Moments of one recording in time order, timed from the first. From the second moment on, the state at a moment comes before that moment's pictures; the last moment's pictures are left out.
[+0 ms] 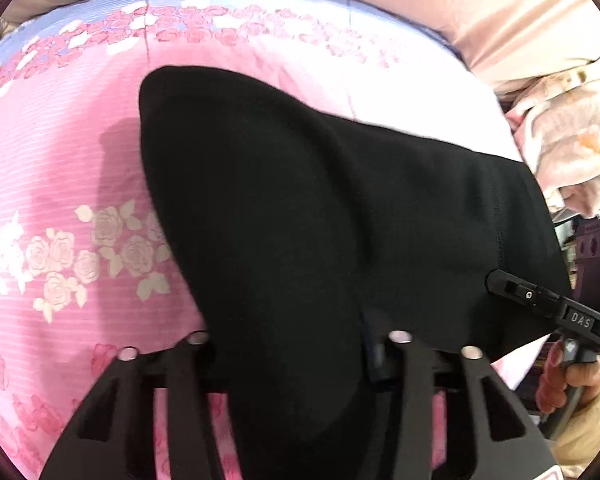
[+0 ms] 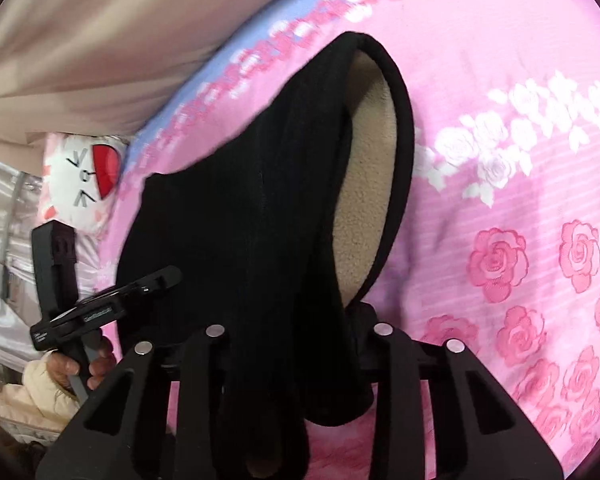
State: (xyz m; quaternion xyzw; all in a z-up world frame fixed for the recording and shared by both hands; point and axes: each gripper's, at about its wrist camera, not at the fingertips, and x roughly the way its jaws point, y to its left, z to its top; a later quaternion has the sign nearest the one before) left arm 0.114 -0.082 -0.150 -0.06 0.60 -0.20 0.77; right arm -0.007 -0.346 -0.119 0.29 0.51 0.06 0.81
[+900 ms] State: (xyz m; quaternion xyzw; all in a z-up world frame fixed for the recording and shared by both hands) left arm 0.184 -0.055 0.034 -0.02 0.43 -0.24 0.87; right arm 0.103 -0.336 0.034 0.22 0.35 0.12 0.90
